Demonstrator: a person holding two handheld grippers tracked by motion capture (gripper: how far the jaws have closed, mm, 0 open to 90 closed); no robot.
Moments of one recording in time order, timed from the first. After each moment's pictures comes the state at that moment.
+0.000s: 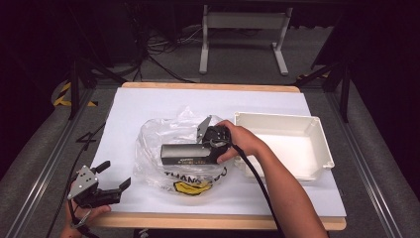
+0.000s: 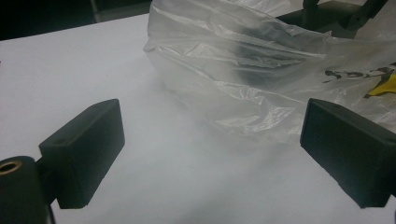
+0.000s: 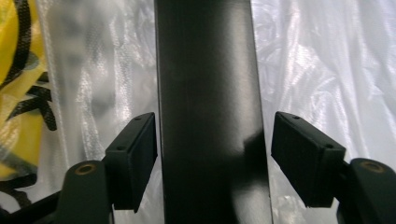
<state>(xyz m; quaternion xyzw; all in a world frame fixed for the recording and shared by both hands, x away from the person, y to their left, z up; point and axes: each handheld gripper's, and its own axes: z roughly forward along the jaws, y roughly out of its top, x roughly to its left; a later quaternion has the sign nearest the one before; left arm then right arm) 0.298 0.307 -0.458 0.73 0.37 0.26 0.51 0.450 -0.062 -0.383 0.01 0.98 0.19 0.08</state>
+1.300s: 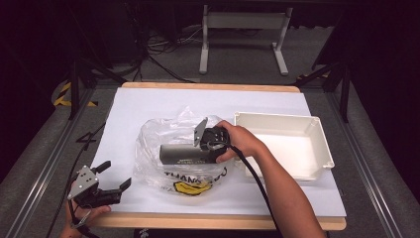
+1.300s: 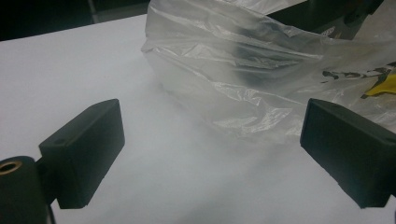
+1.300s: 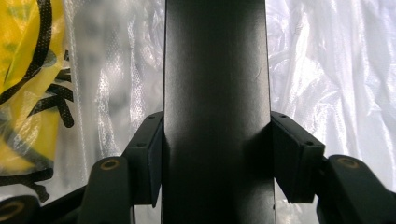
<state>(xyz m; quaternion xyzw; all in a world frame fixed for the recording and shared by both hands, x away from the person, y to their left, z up) 0.298 0.307 -0.457 0.74 0.37 0.25 0.51 0.441 -0.056 -0.375 -0.02 0.98 0.18 0.10</state>
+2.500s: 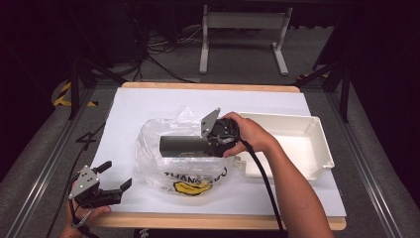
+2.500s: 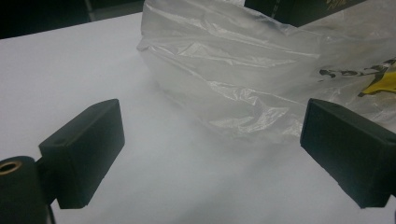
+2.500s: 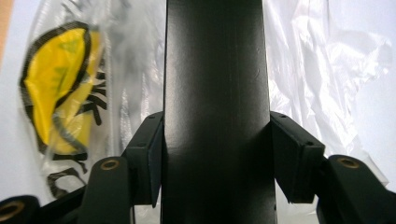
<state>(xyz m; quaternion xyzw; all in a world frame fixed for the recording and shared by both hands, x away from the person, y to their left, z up) 0.299 0.304 -0.458 0.74 0.36 0.25 0.51 0.429 -0.076 -0.327 -0.03 0.97 0.23 0.12</state>
